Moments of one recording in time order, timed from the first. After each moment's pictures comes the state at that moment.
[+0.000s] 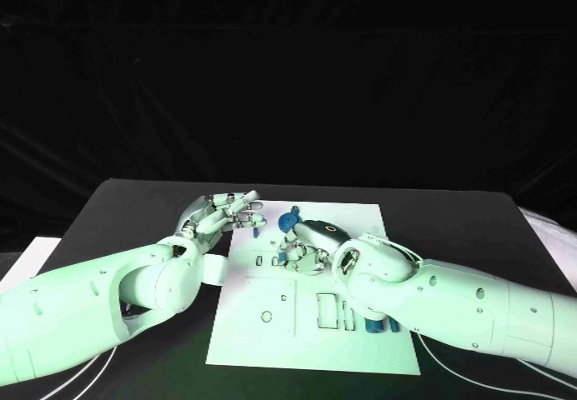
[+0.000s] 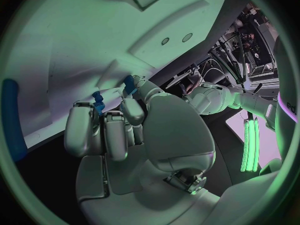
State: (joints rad) left arm 1.12 -0.90 0.01 1.63 0.02 -0.42 0.47; left_hand 1.37 0.04 0.03 0.11 0.13 0.98 0.22 0.11 0.07 1.08 0.15 0.10 0.07 1.17 0.10 0.21 0.23 0.16 1.03 0.21 0.25 0.11; right arm 1.12 -0.56 -0.02 1.48 -1.53 -0.34 -0.23; right_hand 1.31 -0.03 0.28 0.03 0.20 1.08 0.11 0.12 0.09 1.34 0.02 1.14 1.15 1.47 -0.05 1.48 1.31 0.09 1.39 0.06 1.37 1.15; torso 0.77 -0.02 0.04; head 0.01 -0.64
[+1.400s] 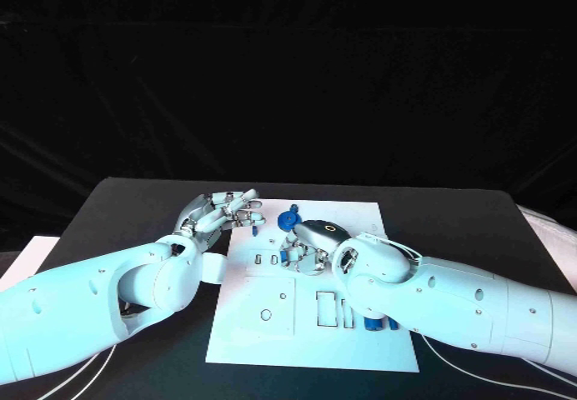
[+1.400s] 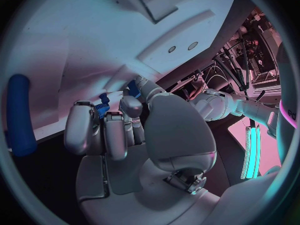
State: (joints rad) left arm 1.12 -0.90 0.01 1.63 0.03 -0.41 0.47; left_hand 1.37 0.04 0.04 0.10 0.13 0.98 0.22 0.11 0.07 1.08 0.16 0.10 0.07 1.17 0.10 0.20 0.23 0.16 1.03 0.21 0.25 0.11; right arm 1.11 -0.56 -0.02 1.49 -1.60 -0.31 -0.28; right_hand 1.26 -0.09 0.27 0.03 0.20 1.04 0.13 0.09 0.08 1.30 0.04 1.06 1.08 1.47 -0.04 1.48 1.31 0.09 1.38 0.06 1.36 1.13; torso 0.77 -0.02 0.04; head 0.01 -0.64
